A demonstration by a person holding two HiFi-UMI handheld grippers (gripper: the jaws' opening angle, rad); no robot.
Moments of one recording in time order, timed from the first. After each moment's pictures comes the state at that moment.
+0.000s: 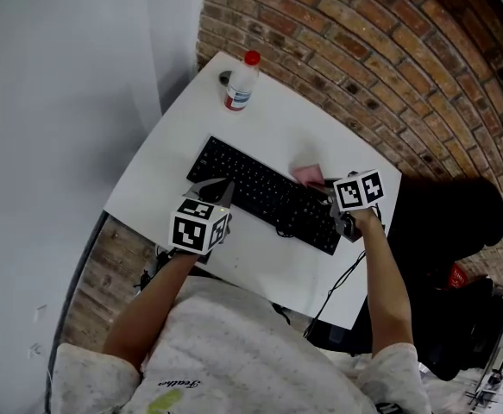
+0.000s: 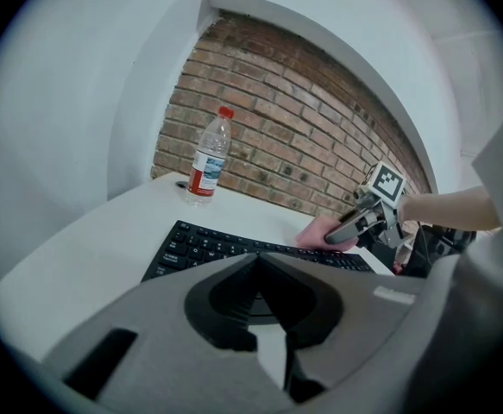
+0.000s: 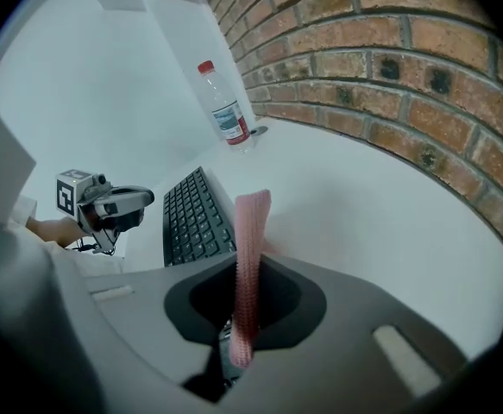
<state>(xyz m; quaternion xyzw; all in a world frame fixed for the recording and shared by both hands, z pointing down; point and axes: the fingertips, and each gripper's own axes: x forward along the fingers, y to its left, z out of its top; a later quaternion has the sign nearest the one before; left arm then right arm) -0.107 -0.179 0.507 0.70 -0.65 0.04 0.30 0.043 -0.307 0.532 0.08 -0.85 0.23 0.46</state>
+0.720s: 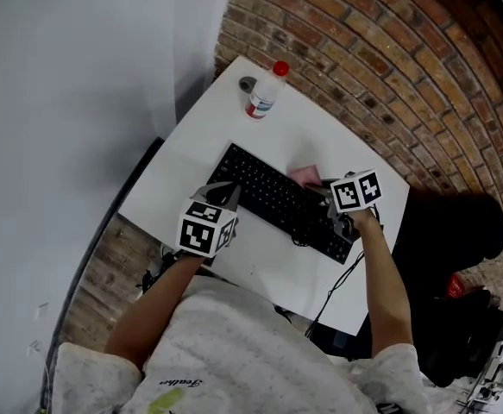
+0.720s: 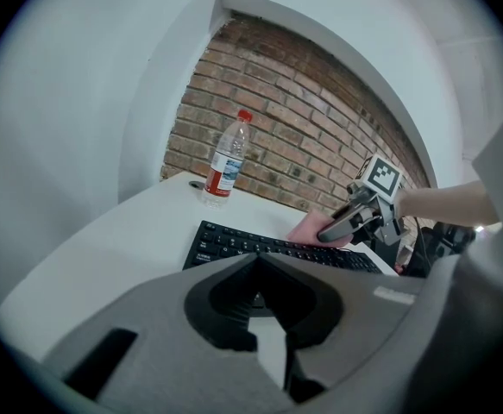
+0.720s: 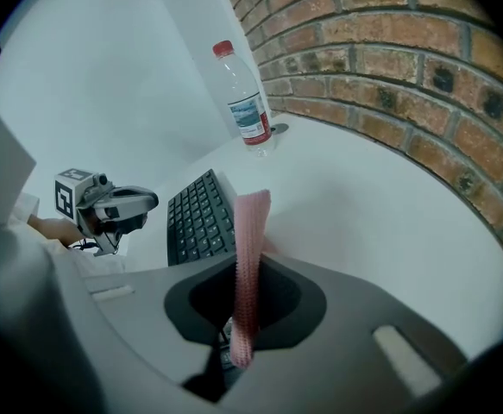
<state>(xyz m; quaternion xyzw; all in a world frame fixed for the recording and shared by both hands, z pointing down) -0.142 -0.165 0.513 0.69 -0.65 0.04 0.31 -0.018 -0.288 0.535 0.06 -0.85 0.22 0.48</state>
